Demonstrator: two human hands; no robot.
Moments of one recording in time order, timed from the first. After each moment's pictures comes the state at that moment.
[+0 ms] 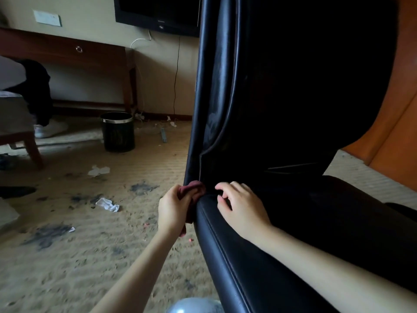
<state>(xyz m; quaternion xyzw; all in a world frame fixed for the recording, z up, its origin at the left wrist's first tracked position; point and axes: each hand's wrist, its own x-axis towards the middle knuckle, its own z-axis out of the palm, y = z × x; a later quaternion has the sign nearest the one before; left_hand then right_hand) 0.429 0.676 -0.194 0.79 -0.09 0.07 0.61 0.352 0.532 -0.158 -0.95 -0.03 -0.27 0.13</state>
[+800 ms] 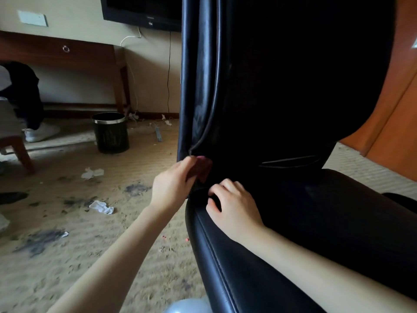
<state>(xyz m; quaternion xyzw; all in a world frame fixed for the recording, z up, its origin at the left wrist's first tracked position) 0.453 0.662 -0.164 0.81 -0.33 0.30 0.38 0.355 0.532 -0.170 -0.95 0.01 -0.30 0.10</state>
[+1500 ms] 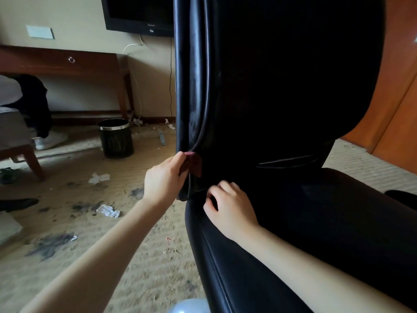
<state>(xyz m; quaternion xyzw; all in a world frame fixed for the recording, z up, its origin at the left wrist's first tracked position) 0.458 0.671 -0.141 0.81 -0.33 0.41 0.28 0.356 0.532 -0.170 -0.94 0.02 -0.32 0.11</state>
